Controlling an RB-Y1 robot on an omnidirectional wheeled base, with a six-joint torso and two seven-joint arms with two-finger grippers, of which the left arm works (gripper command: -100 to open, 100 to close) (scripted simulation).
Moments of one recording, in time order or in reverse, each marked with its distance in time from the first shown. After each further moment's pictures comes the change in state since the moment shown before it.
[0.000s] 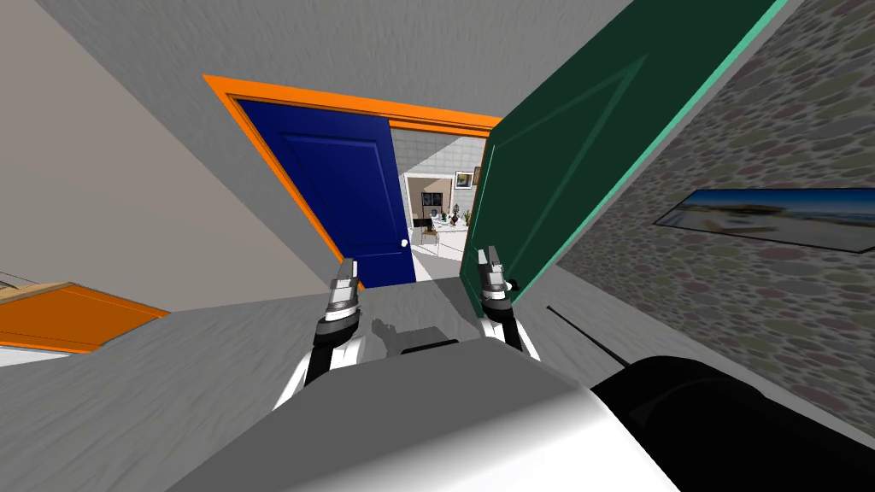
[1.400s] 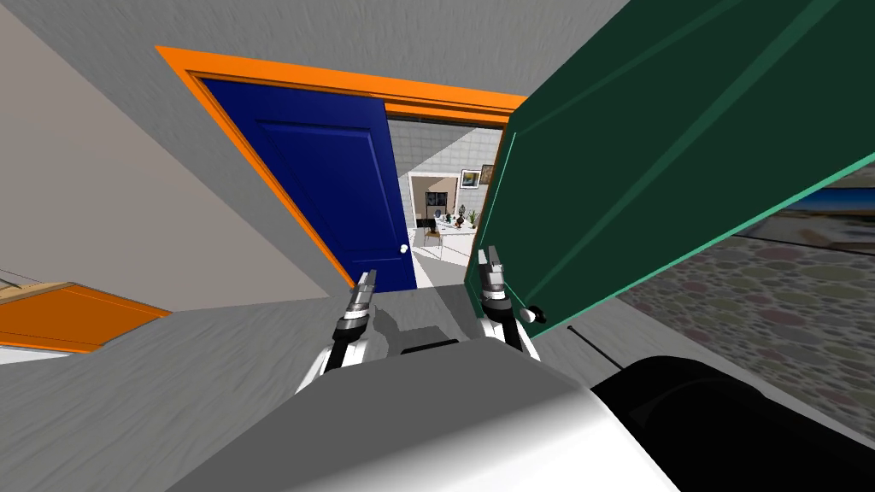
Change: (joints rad) arm -0.086 0.057 0.018 0.318 -0.054 -0.053 -0.219
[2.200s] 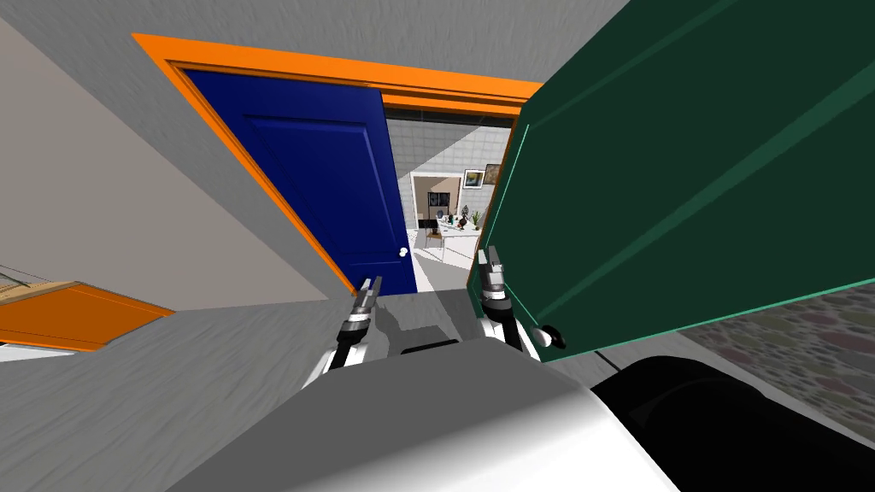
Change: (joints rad) arm -0.042 0.030 0.016 0.182 -0.025 -0.038 -0.115
